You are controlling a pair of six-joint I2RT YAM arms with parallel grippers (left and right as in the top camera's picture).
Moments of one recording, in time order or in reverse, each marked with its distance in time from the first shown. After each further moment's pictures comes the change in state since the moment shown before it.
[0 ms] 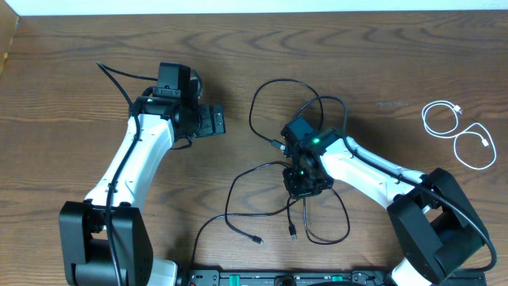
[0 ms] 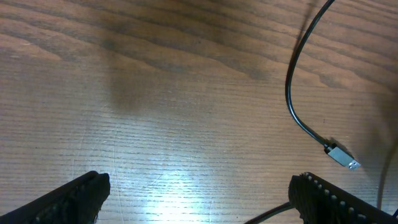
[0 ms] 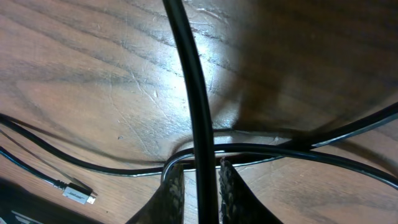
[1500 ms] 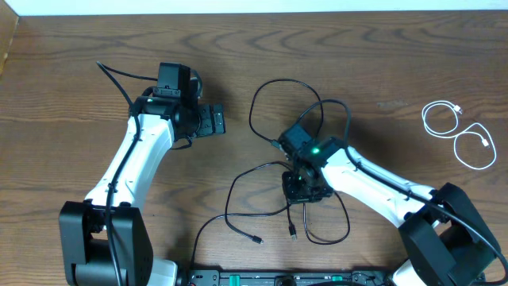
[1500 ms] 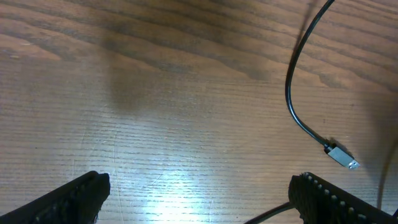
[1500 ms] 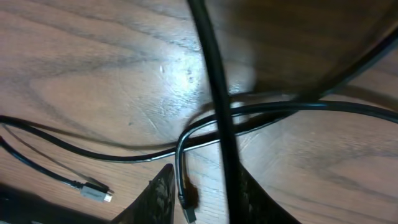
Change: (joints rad) left arm 0.000 0.000 0.000 0.000 0.000 0.000; right arm 0.065 -0.080 -0.036 -0.001 0.055 0.185
